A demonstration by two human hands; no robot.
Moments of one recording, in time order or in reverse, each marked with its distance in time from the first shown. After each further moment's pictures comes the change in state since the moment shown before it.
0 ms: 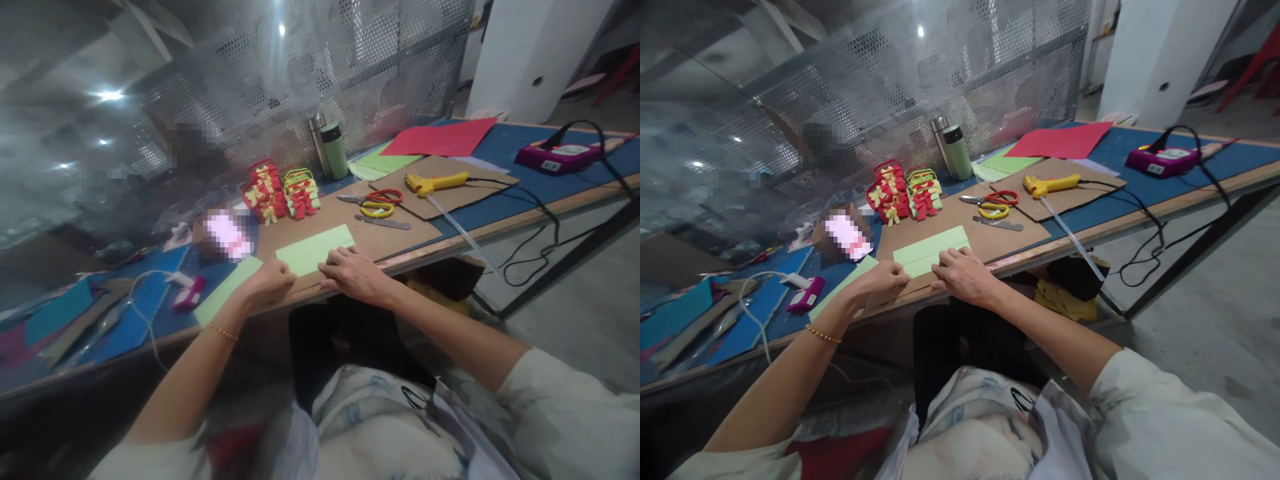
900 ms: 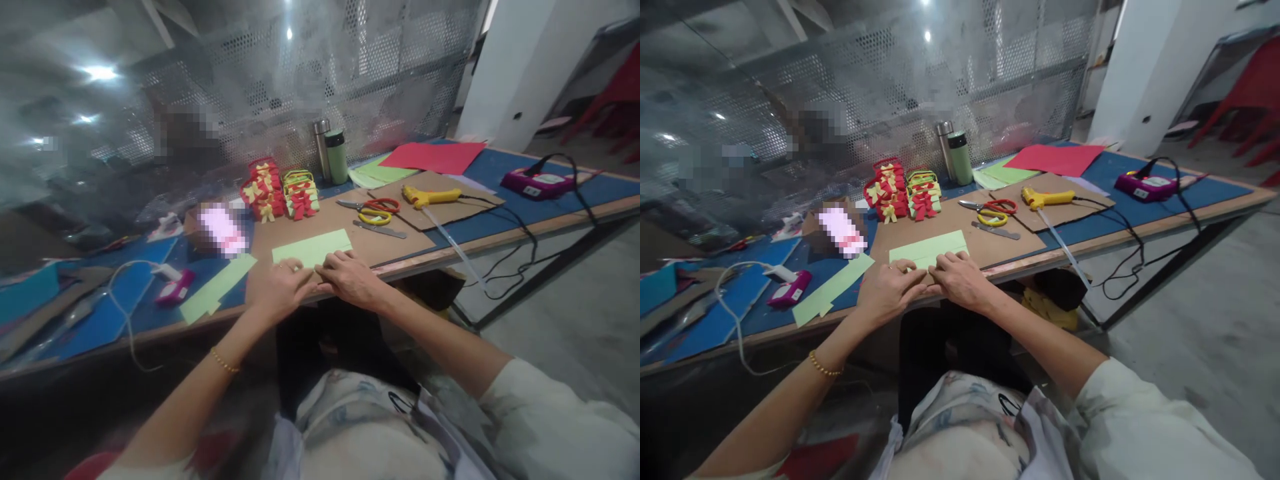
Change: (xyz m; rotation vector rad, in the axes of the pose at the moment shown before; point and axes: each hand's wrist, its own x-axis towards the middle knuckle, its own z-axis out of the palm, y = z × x) left_hand -0.019 -0.001 0.042 0.438 0.418 0.588; right_hand 0.000 -0.002 0.000 -0.028 -0.021 -0.004
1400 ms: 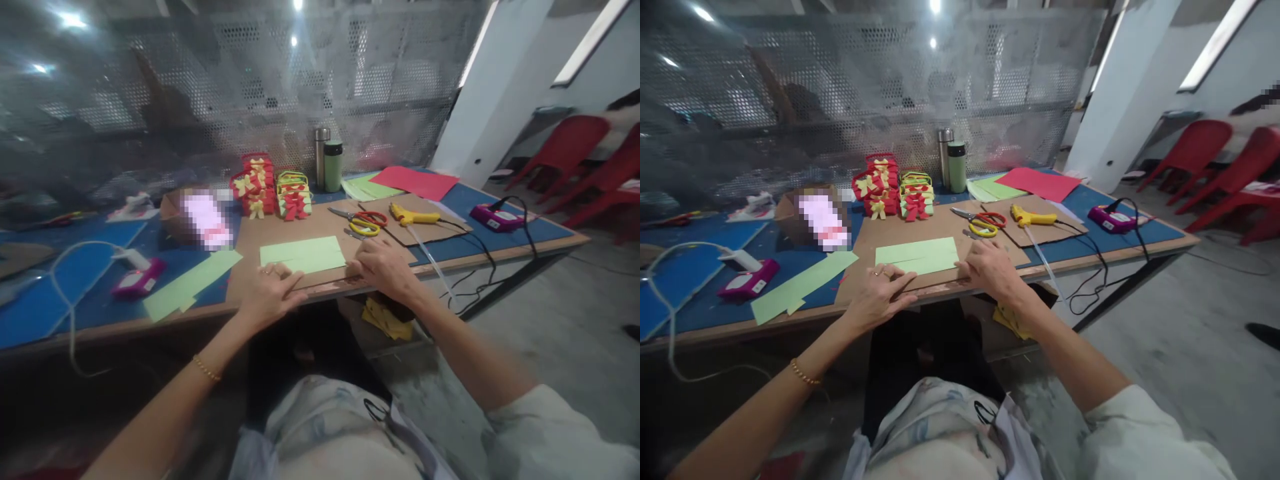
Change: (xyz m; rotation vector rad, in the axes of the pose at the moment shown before) left_hand -0.011 -0.008 0.032 0.059 0.151 0.079; right_hand -0.031 0.057 -0.048 0.023 0.040 0.199
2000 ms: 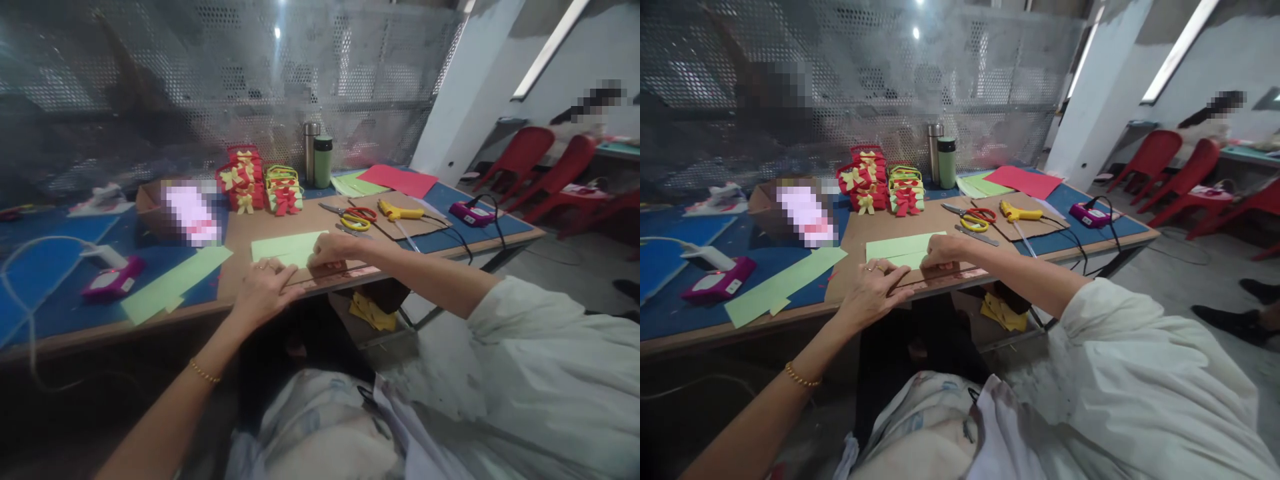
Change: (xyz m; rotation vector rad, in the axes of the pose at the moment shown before) left_hand 0.004 0.005 0.001 0.014 -0.009 -0.050; right_hand 0.095 -0.043 -0.004 0.224 -0.809 0.383
